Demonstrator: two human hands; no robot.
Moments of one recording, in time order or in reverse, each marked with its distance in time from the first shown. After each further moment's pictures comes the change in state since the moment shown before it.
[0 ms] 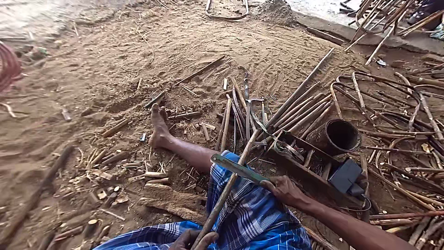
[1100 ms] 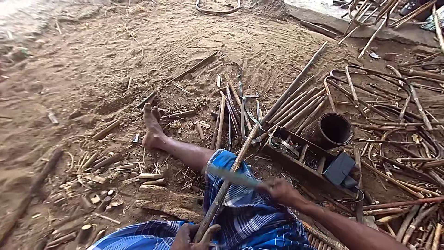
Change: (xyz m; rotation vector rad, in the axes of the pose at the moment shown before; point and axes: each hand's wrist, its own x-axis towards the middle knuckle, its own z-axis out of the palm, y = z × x) left_hand -0.002 0.013 0.029 0.432 0.281 0.193; right_hand -0.030 -0.010 0.008 0.028 -0.128 0.080
